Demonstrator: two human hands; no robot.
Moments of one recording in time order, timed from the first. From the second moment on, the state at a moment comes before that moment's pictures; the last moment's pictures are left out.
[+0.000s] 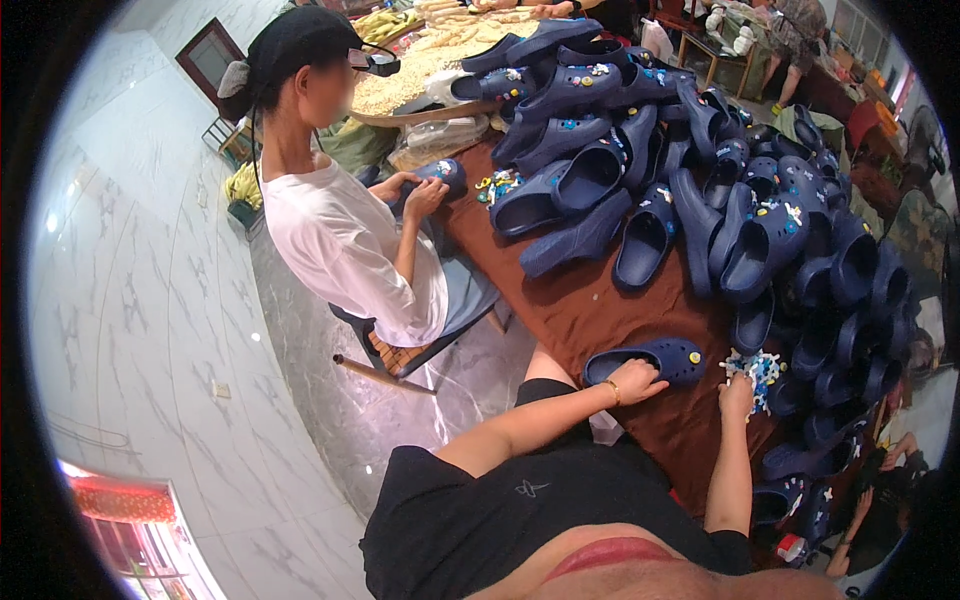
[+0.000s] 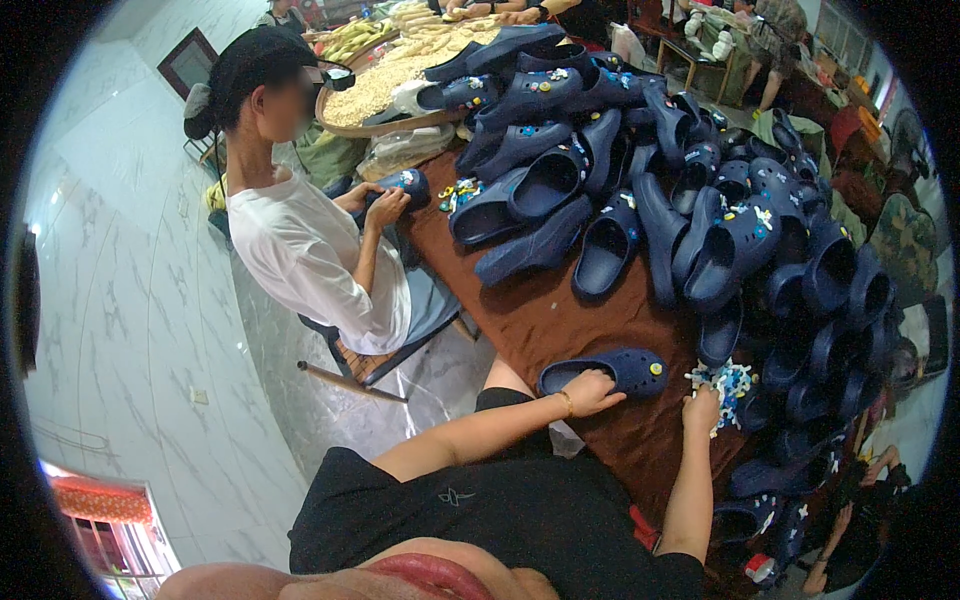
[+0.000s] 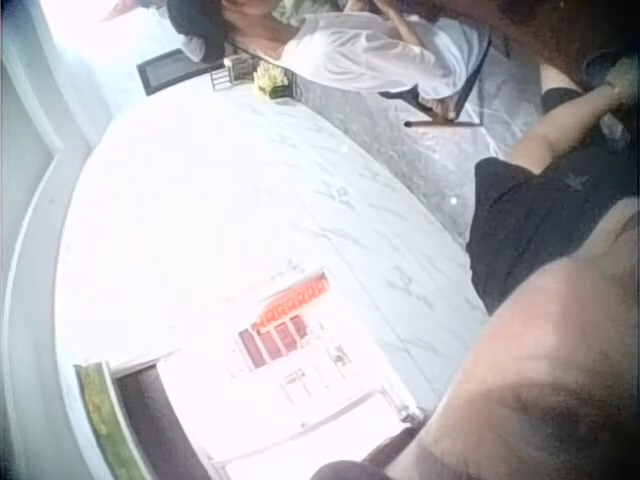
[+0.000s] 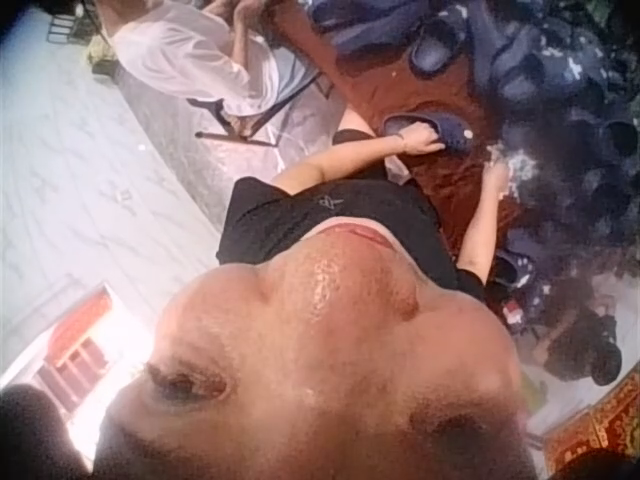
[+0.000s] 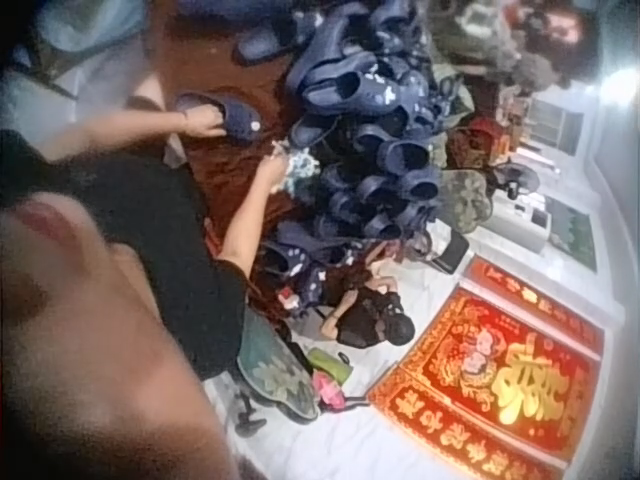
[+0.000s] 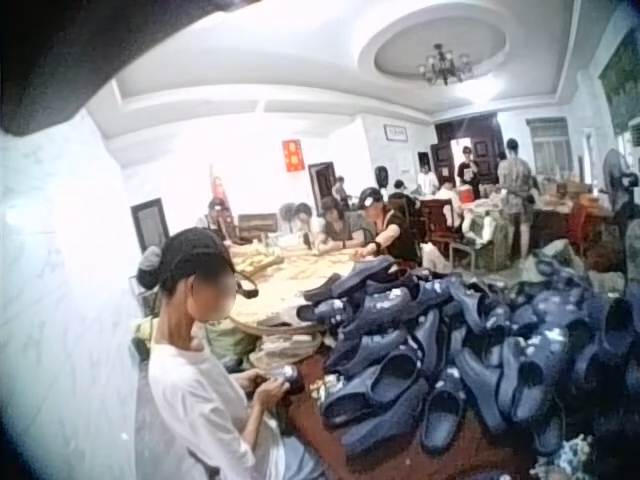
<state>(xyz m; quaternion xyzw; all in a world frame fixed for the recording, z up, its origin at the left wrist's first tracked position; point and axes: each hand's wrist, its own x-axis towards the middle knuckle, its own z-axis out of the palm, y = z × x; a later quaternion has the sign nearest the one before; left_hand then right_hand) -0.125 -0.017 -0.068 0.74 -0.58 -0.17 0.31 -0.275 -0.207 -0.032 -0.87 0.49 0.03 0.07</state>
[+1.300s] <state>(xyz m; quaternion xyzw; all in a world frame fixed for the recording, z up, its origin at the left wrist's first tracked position) -0.123 -0.018 -0.068 0.74 -0.57 -0.17 0.31 -0.260 -0.223 -0.052 -0.88 0.48 -0.03 0.08</state>
